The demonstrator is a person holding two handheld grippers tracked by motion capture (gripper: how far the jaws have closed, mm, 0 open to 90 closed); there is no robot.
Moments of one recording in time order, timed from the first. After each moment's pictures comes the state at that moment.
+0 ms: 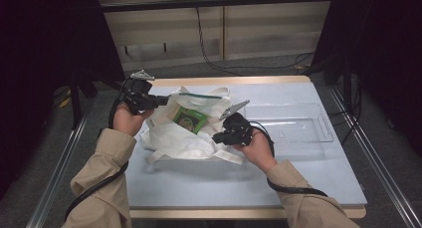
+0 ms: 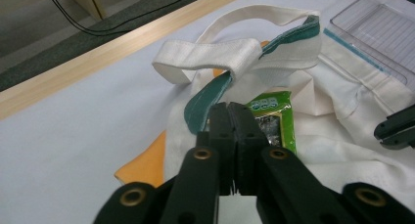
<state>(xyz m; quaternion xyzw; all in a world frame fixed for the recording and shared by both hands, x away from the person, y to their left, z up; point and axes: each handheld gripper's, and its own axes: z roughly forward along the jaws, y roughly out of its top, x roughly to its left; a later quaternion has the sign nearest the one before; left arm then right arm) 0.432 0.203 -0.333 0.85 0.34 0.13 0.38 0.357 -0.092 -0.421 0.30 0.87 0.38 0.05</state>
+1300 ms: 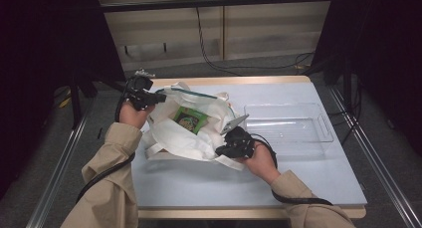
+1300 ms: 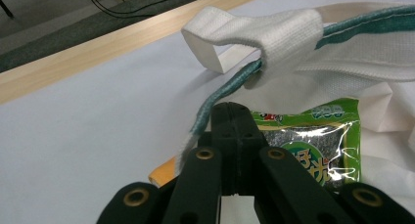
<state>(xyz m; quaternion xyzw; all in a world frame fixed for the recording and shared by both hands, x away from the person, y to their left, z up) 0.467 0.209 -0.363 0.83 0.40 0.13 0.37 0.338 -0.095 -0.449 0.29 0.89 0.36 0.03</state>
